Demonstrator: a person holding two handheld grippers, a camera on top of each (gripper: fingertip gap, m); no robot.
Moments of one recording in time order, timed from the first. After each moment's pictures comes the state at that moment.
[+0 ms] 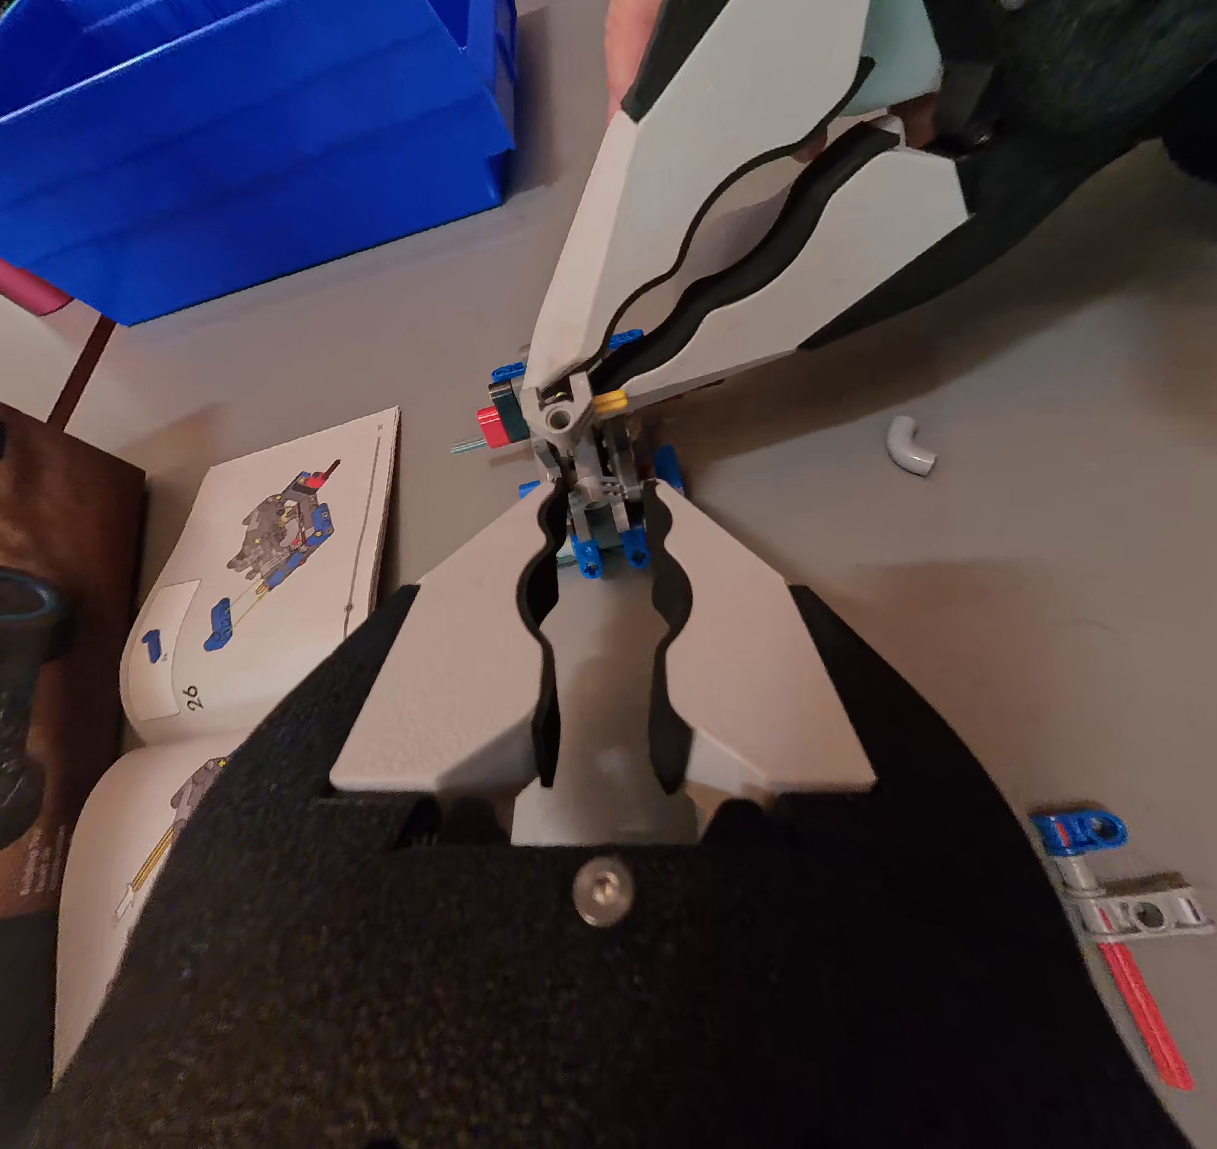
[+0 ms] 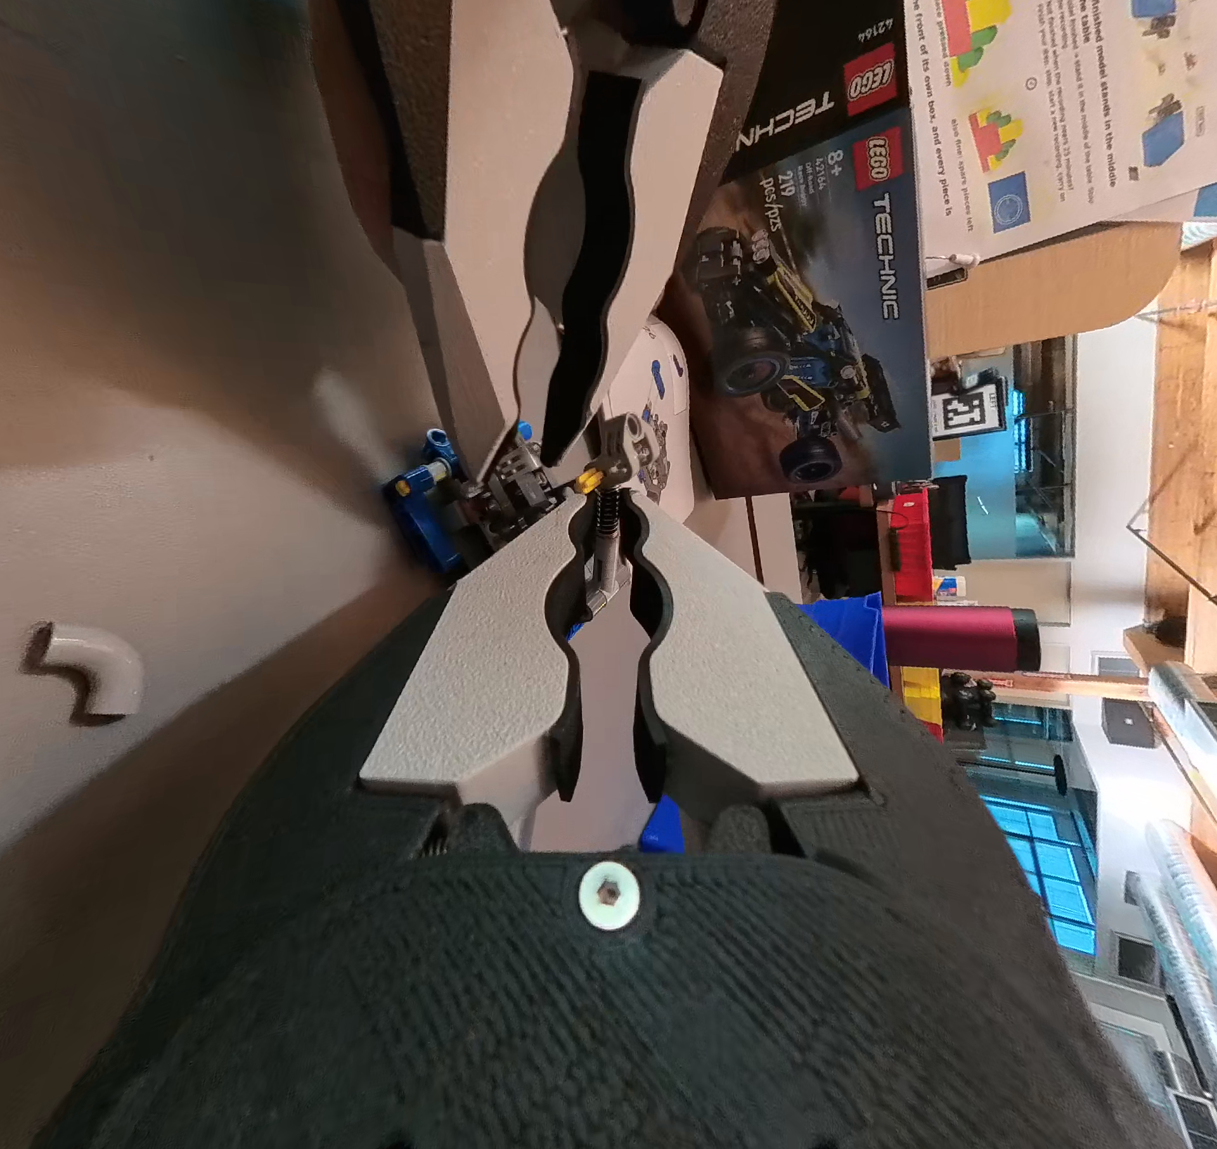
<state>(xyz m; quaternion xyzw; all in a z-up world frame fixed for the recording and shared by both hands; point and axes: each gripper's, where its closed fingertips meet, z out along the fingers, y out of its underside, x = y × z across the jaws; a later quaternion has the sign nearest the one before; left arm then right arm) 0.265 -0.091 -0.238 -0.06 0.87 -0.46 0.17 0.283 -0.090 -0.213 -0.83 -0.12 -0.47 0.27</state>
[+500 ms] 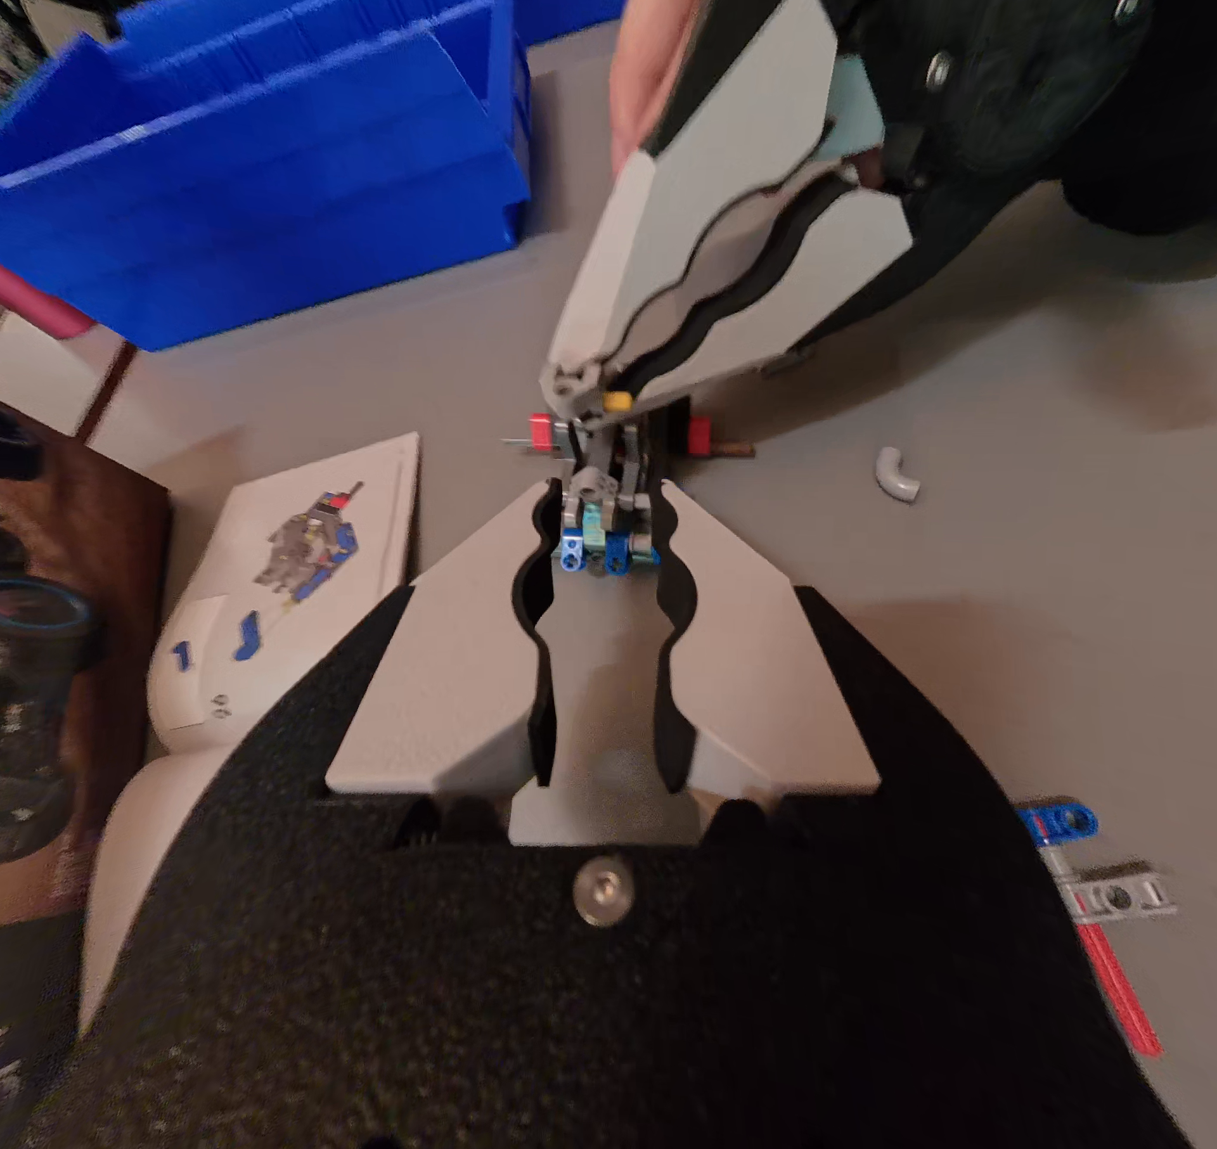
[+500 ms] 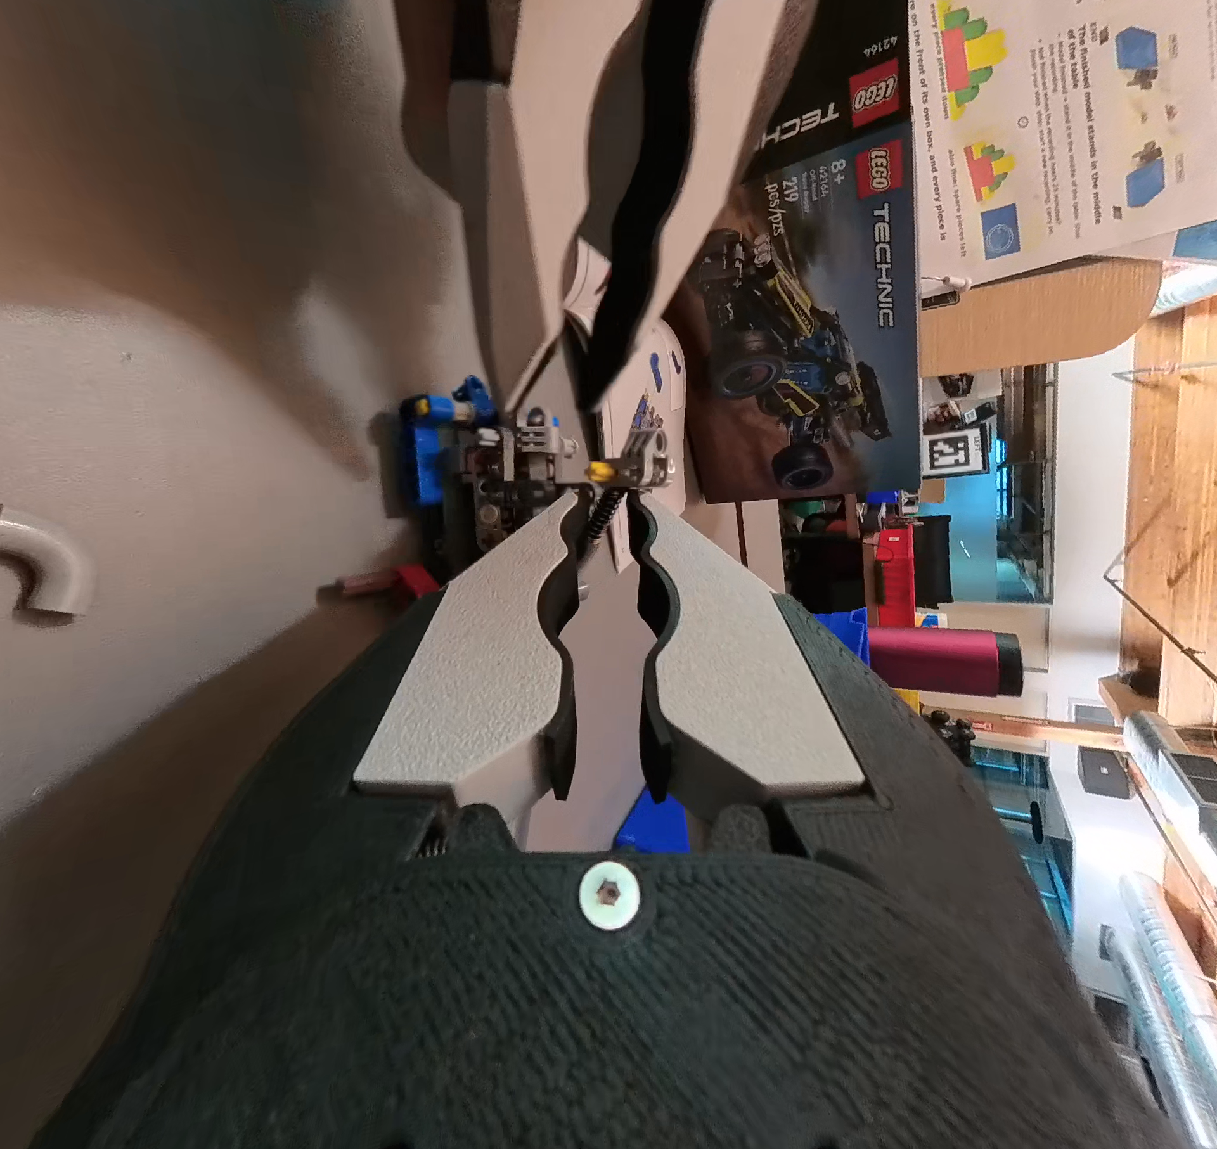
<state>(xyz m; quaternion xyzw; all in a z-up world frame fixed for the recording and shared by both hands) 0.266 -0.090 -0.222 -0.06 0.86 -0.48 0.16 0.287 -0.102 -0.214 -0.82 -0.16 -0.47 0.28</state>
